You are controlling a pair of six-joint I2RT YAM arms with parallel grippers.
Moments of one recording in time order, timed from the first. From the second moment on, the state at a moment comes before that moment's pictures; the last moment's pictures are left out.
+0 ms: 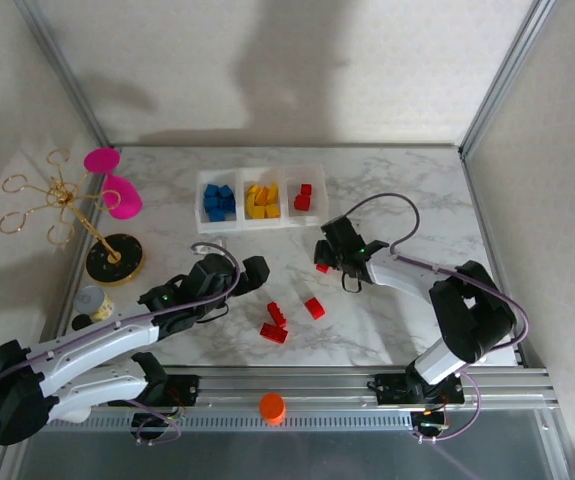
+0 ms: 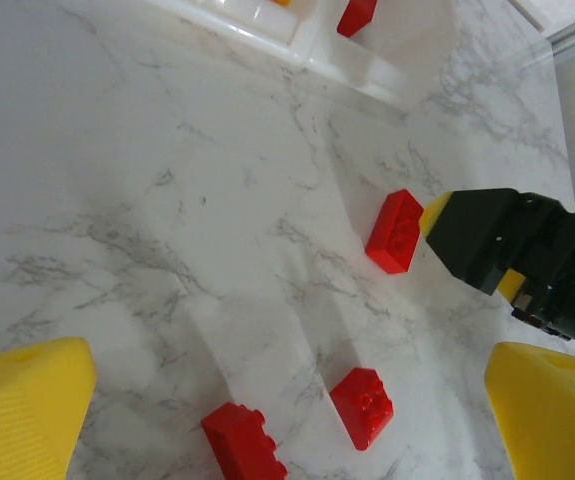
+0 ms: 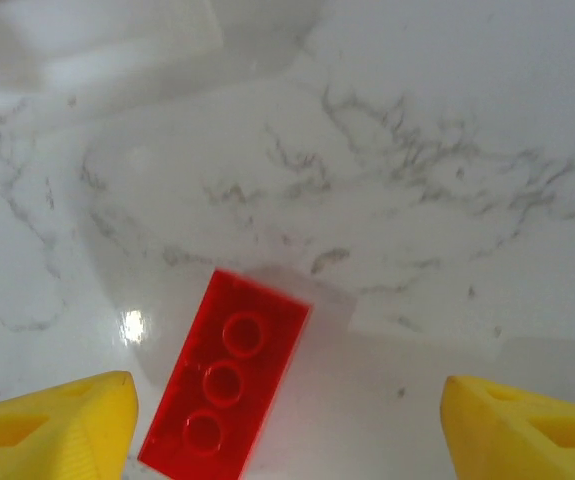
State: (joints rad) left arm -0.82 0.99 0.59 -0.24 -0.24 -1.02; right arm 0.66 1.57 0.85 -0.27 0.26 0.68
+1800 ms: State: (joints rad) left arm -0.76 1.05 0.71 -0.21 -0.27 -0.97; right arm 0.63 1.88 1.36 -0.20 0.31 0.48
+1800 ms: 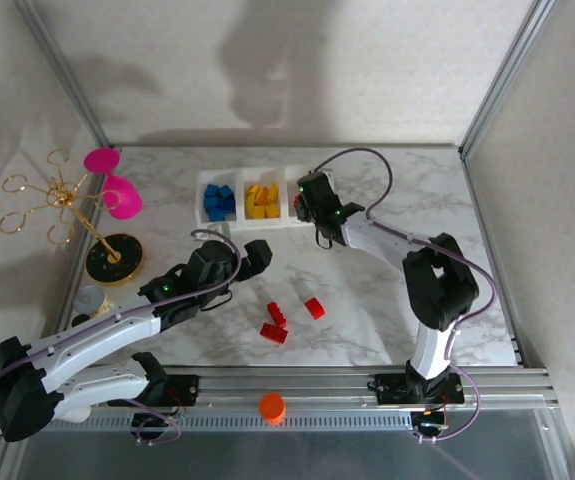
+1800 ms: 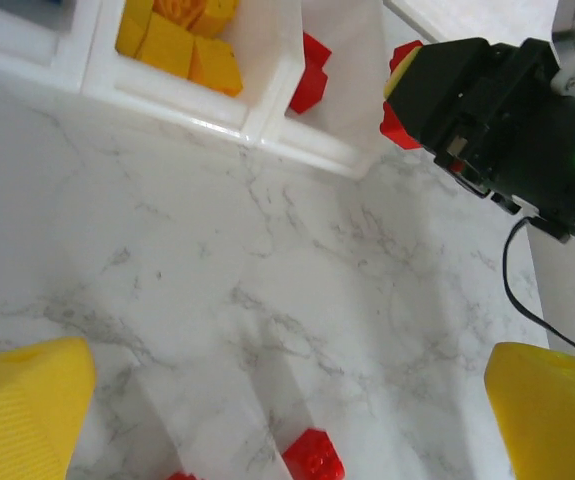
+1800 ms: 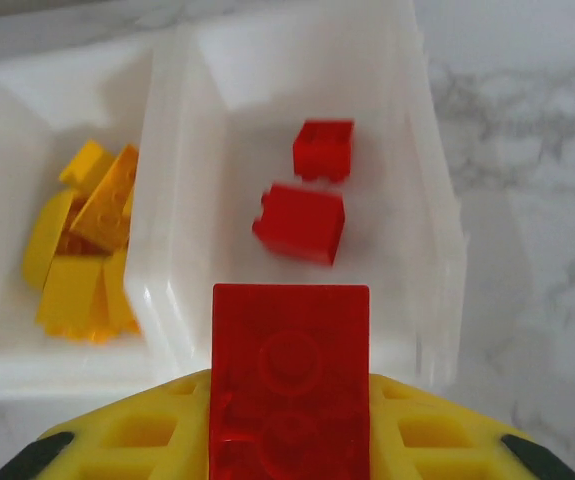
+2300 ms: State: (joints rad) left arm -0.68 1.17 0.77 -0.17 -0.19 -0.94; right arm 0.55 2.17 1.72 -0.28 0.28 0.35
